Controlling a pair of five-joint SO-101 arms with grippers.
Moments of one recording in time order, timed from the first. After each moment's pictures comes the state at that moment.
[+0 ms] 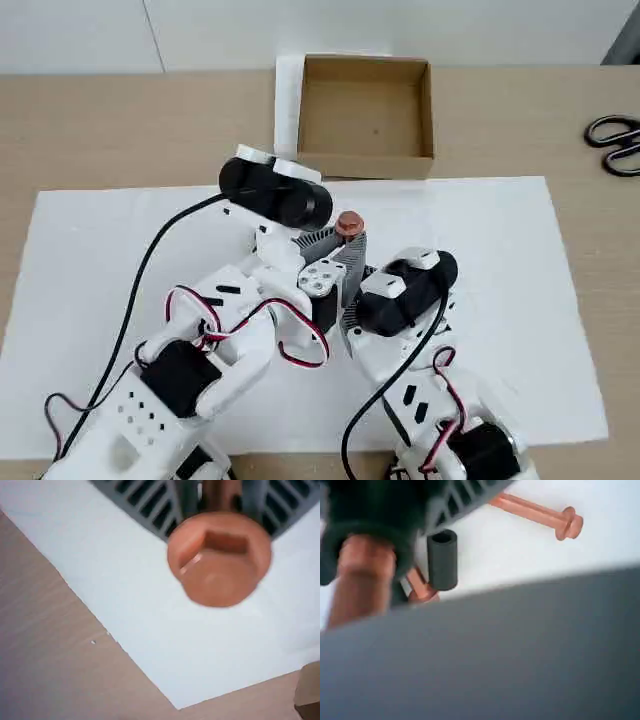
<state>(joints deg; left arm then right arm) 38.0 -53.9 42.8 48.2 24.5 -31.3 -102.2 73.6 54.9 -2.5</state>
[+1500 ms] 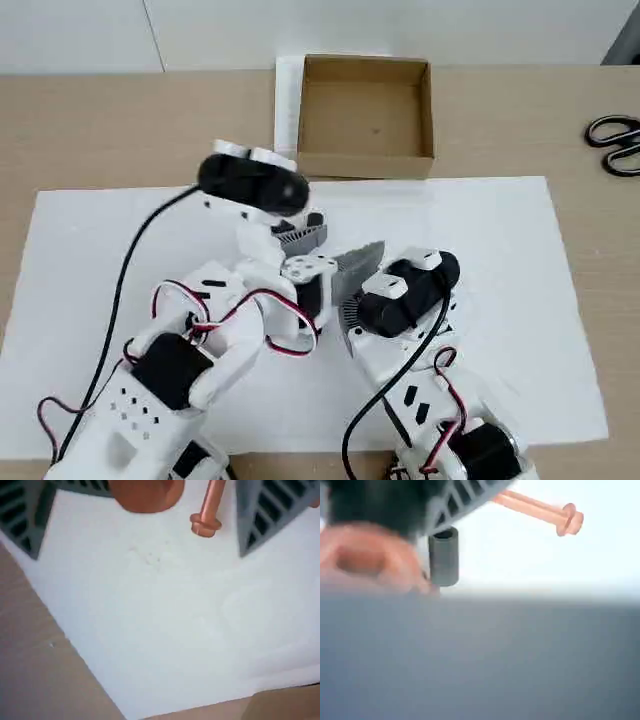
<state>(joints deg) 32.8 -53.8 40.6 53.4 27.9 -31.3 -102.2 73.5 54.9 -2.5</state>
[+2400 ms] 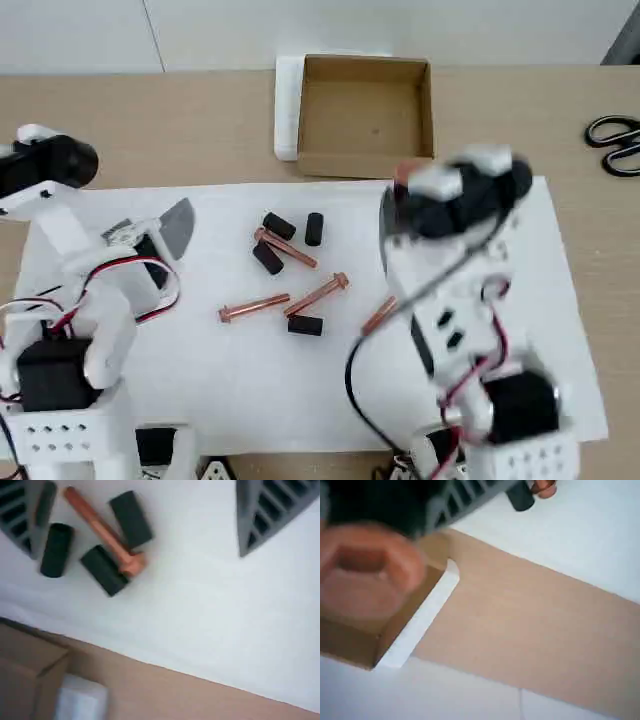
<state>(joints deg) -10.1 -54.5 24.7 81.5 19.4 -16.8 -58.9 29.5 52.7 1.5</state>
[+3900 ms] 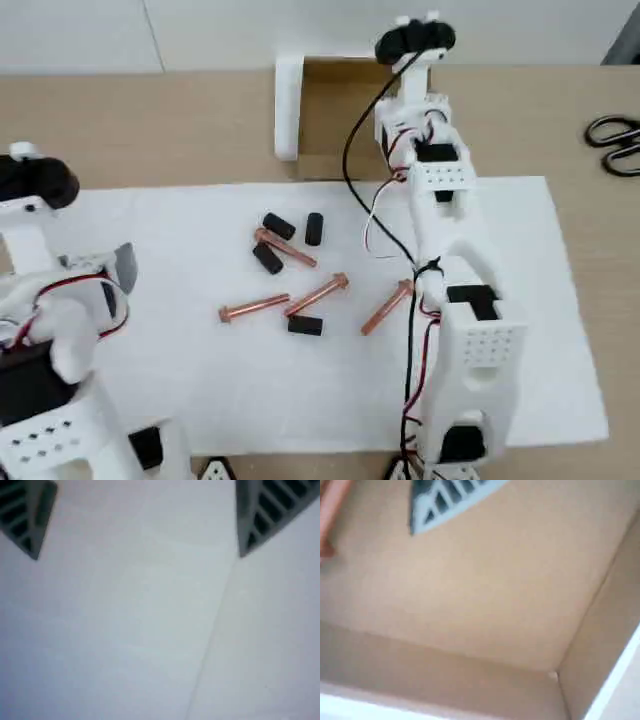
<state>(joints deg) -24.8 -54.5 24.7 88.5 -1.0 -7.1 32.4 -16.2 20.1 1.5</state>
